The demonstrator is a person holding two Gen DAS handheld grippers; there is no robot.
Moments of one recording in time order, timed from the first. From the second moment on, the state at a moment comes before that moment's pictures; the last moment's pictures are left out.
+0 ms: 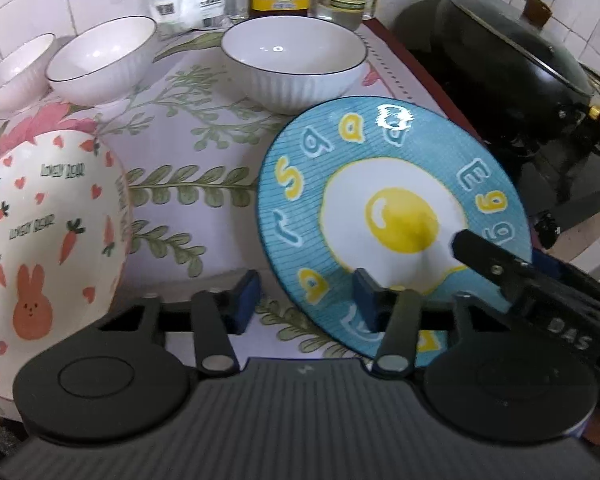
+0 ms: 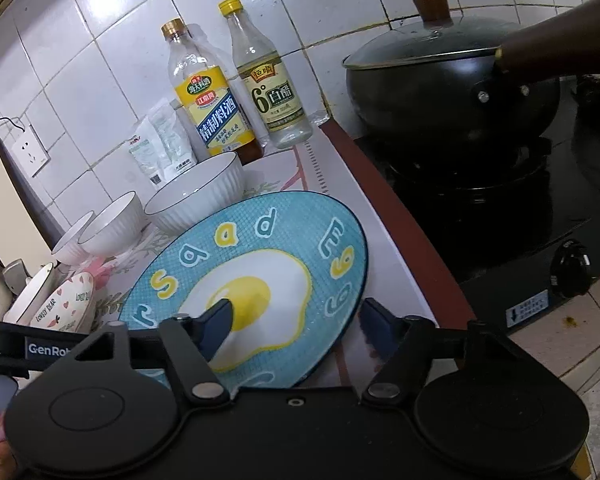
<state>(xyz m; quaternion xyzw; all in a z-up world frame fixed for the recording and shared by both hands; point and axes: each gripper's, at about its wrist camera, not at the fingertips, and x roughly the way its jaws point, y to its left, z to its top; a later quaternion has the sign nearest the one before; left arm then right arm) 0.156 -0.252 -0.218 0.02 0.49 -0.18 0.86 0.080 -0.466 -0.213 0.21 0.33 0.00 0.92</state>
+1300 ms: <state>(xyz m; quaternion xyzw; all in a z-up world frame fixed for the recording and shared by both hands) 0.124 -0.184 -0.163 0.01 0.50 -0.17 0.85 0.056 -0.439 -0.169 0.28 0.36 0.00 0.89</state>
